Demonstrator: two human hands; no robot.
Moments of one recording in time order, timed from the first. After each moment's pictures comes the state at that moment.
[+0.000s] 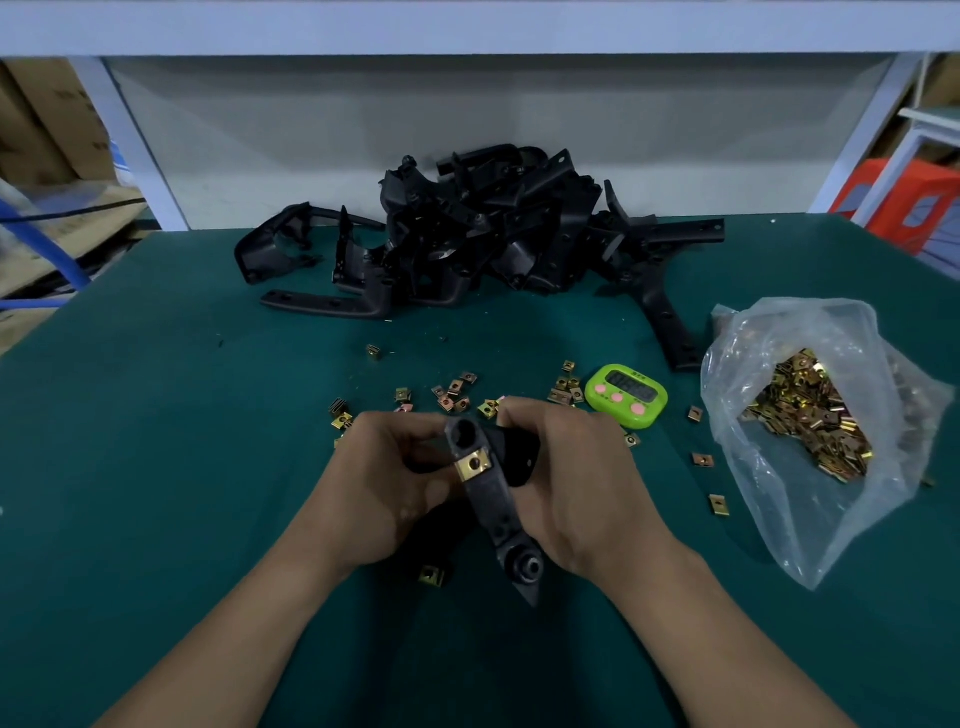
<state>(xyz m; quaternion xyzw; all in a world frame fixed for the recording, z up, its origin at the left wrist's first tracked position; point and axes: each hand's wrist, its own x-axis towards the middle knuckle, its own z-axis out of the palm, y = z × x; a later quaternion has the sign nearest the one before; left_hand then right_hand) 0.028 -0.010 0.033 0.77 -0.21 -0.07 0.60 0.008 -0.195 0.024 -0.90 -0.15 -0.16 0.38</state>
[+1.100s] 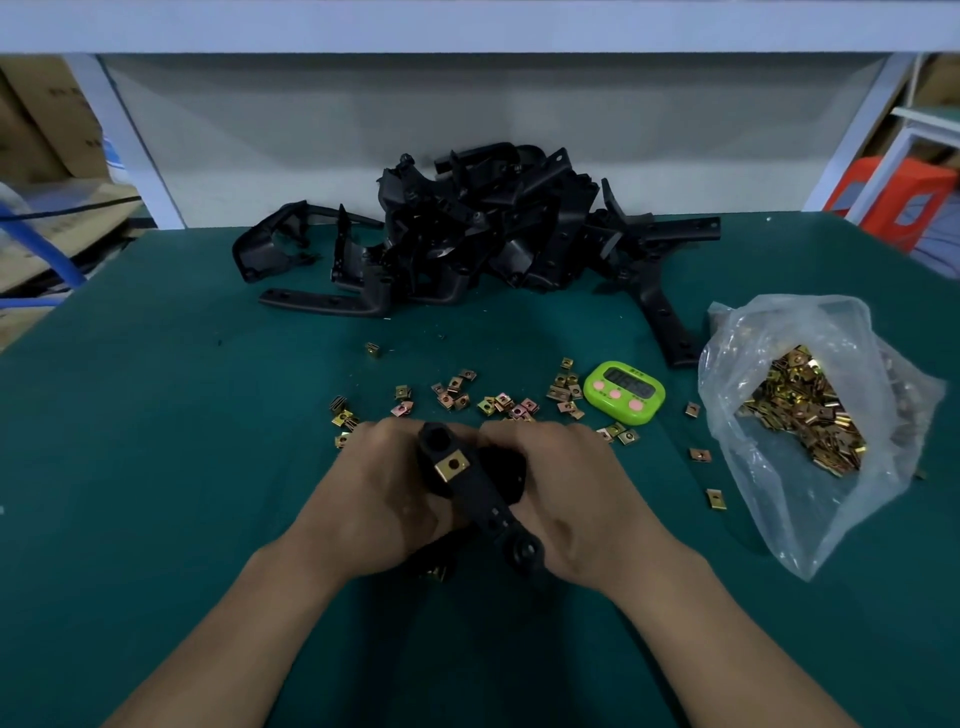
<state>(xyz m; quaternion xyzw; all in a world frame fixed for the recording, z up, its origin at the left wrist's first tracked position) 0.031 -0.005 0.025 0.85 -0.27 -0.03 0.44 0.004 -0.191 0.020 -0.93 -0.15 -0.07 0.33</state>
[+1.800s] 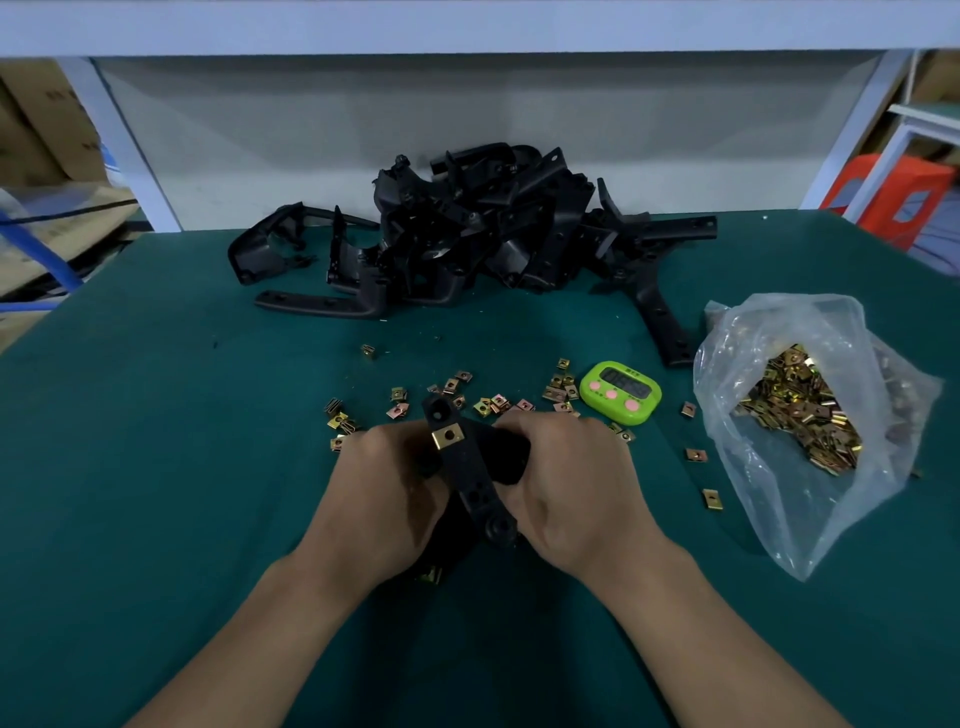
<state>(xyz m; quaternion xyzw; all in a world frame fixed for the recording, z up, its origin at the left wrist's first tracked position) 0.020 -0.015 0.027 0.87 -0.27 0.14 0.39 0.004 -0.192 0.024 -0.96 -0.06 -0.13 0.26</state>
